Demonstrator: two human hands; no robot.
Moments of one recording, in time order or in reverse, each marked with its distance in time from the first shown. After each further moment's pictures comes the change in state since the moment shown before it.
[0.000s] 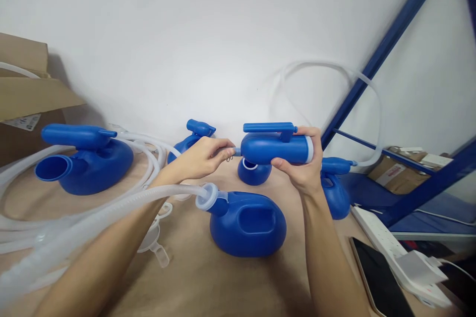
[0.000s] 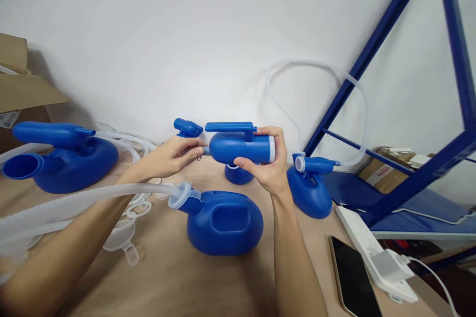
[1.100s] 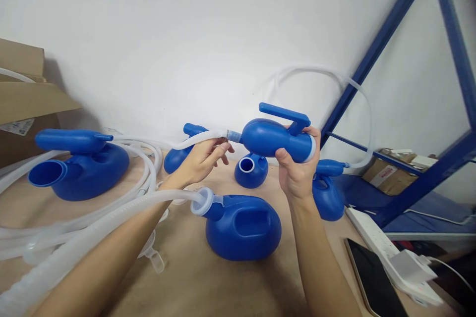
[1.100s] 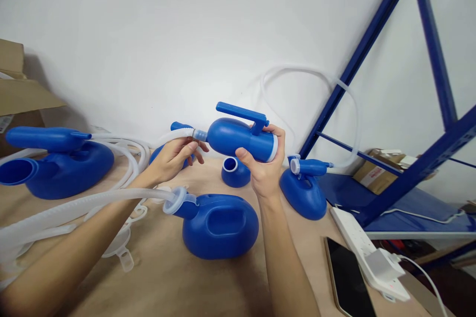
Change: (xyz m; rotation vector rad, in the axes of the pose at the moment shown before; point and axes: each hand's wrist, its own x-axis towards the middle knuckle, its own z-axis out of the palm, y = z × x) left_hand 0.002 -0.012 0.023 -0.392 0.203 -0.055; right_hand -0.003 -0.007 0.016 0.176 0.146 0.072
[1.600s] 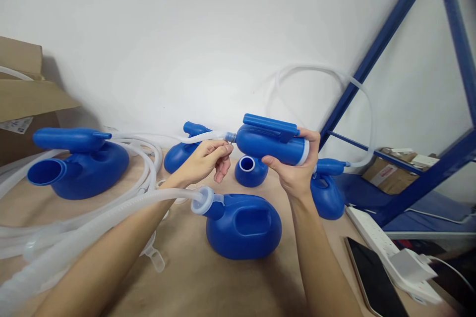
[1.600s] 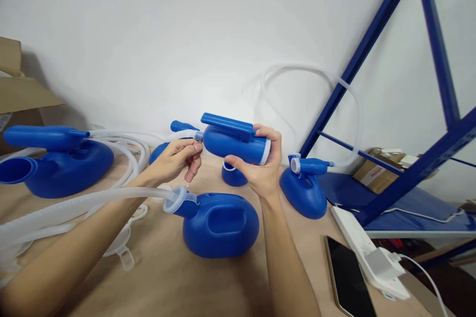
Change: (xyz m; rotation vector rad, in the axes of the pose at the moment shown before) left_hand 0.000 0.007 0.007 -0.389 -0.143 -0.238; right_hand -0.001 0.003 -0.004 -0.182 -0.002 -0.168
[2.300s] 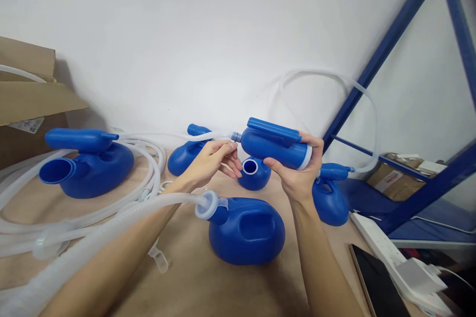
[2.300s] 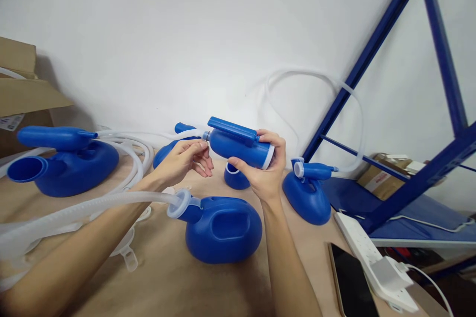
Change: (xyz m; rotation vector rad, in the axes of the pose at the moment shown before) left_hand 0.006 0.000 0.005 -0.176 0.104 -0.106; right_hand 0.001 0.014 0.004 -0.023 0.022 -0.195
